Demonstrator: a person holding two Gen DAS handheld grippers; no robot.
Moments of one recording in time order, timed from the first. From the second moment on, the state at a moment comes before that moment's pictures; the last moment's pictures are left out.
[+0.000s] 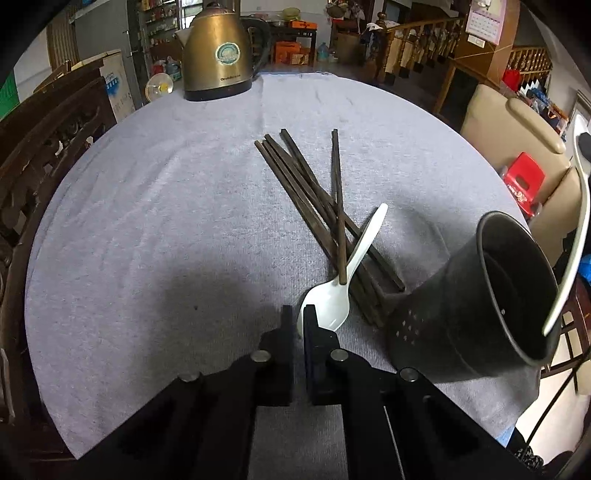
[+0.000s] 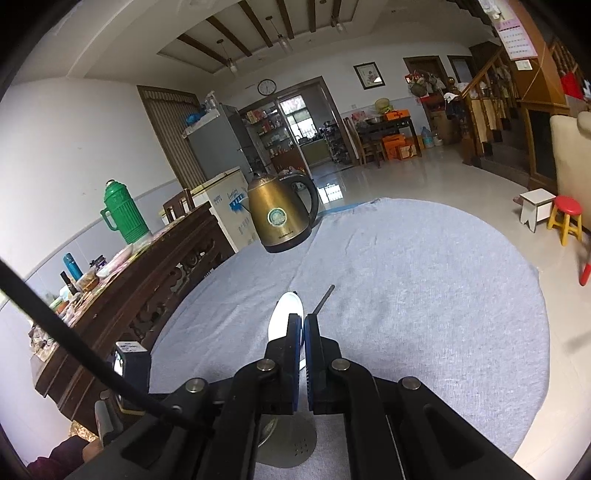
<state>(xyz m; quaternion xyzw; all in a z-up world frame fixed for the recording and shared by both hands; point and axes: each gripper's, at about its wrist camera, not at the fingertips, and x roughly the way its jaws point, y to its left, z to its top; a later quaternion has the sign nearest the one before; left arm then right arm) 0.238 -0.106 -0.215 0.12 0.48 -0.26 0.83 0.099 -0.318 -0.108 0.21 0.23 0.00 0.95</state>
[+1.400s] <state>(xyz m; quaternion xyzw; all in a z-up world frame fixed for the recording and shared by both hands) 0.237 -0.097 -0.216 0.09 0.46 -0.32 0.82 0.127 -0.290 -0.116 0.18 0.27 0.01 0.95</state>
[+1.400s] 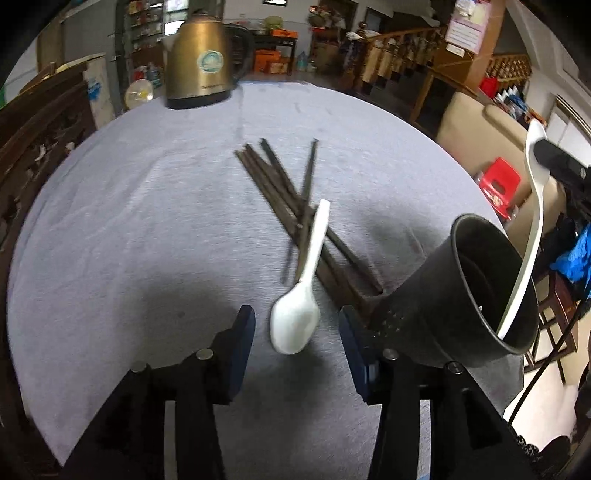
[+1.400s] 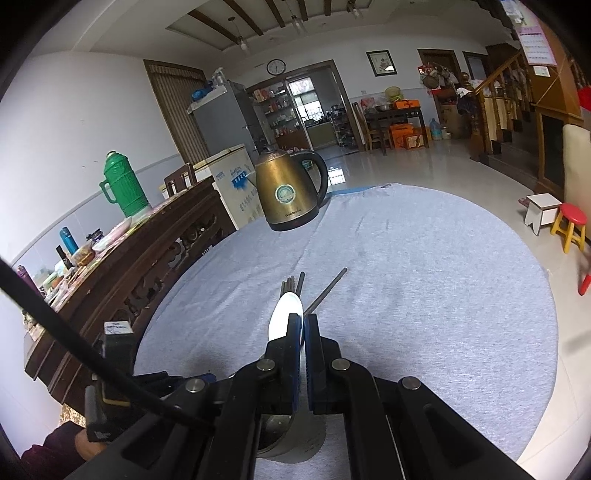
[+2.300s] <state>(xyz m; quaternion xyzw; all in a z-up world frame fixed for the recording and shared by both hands) 0.224 -0.051 -0.204 0.09 0.45 -0.31 0.83 0.124 -0.279 -0.121 0.13 0.27 -0.02 0.95</state>
